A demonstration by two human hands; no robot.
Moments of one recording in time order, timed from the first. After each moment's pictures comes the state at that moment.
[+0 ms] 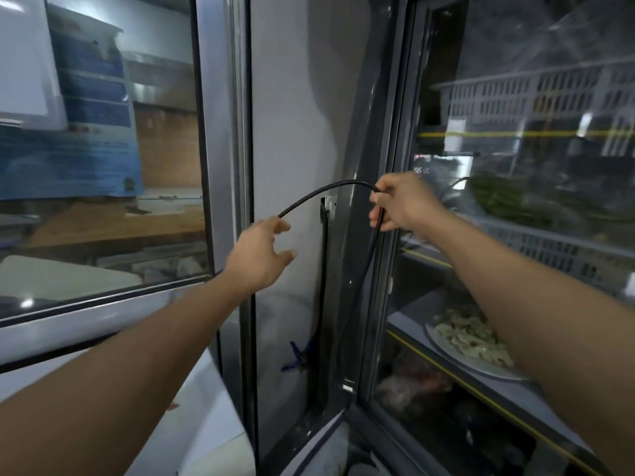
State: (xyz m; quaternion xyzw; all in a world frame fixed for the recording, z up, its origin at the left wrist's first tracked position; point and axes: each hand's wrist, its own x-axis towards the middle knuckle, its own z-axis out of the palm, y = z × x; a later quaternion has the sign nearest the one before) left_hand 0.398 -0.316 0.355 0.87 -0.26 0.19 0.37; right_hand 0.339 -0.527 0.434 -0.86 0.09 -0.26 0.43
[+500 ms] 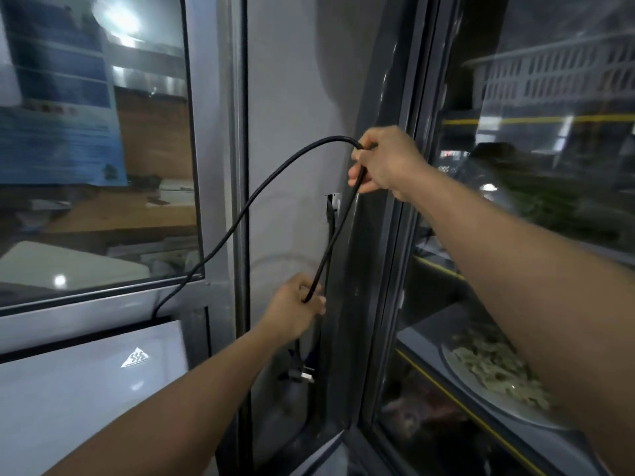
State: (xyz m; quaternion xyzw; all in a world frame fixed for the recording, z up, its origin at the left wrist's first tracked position) left_hand 0.413 -0.396 0.280 0.77 -0.21 -0.01 0.61; right_hand 0.405 -0.531 0.469 -0.85 0.02 -0.28 0.44
